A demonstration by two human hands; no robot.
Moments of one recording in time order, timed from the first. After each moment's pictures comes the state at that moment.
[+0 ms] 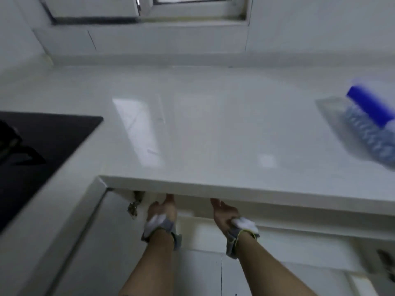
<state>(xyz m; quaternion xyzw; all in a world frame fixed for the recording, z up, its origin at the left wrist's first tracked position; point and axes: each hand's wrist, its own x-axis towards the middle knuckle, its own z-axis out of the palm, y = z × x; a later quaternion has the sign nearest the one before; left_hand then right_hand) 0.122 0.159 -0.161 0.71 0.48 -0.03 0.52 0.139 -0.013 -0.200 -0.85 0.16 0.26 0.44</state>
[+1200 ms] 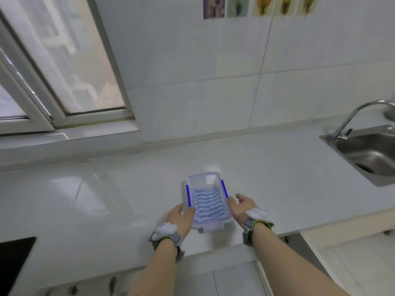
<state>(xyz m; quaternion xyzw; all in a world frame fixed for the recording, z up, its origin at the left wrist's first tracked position) 0.152 -0.165 0.141 0.82 0.14 -0.20 0.52 0.122 -0.377 0.178 -0.82 0.30 0.12 0.46</state>
